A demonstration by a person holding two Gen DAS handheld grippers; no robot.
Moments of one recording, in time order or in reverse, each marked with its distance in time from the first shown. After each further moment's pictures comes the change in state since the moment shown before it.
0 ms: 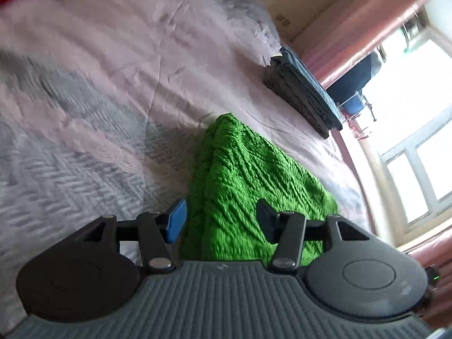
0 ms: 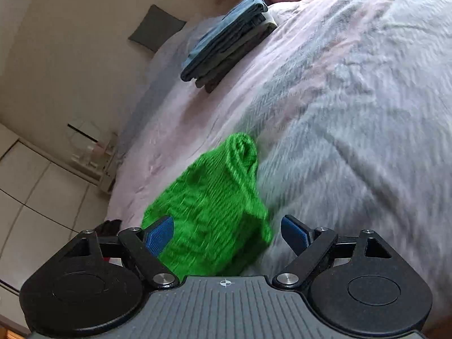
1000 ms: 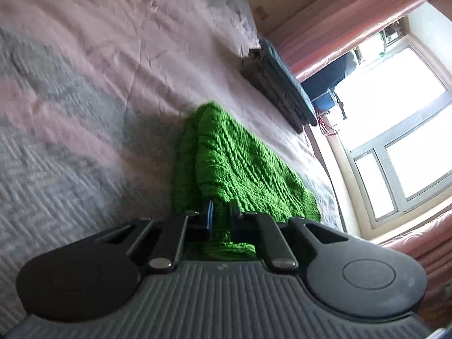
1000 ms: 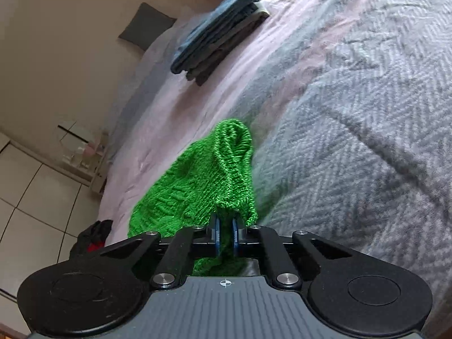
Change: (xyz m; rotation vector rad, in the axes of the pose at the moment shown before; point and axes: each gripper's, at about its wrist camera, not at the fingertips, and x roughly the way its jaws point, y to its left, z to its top) left arm 0.005 0.020 -0.006 0.005 0.038 -0.161; right arm 0.005 0.002 -0.039 0.010 -0.003 0.001
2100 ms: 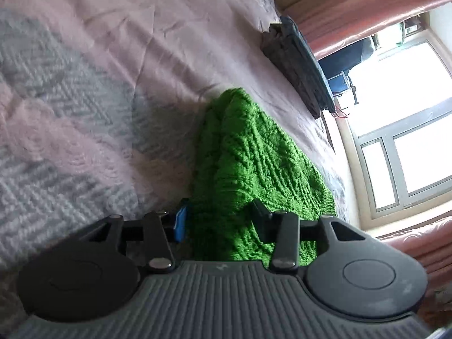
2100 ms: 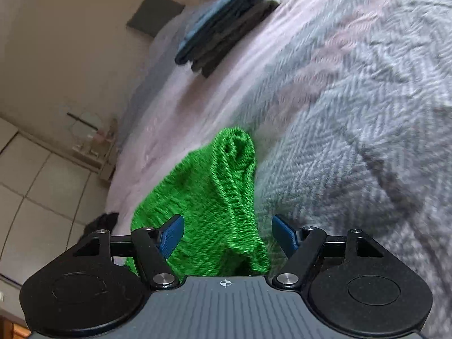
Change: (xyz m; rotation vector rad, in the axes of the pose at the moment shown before) left arm 0.040 0.032 0.022 -0.071 0.161 -0.009; right arm 0.020 -0.018 0.008 -0.029 0.096 0.042
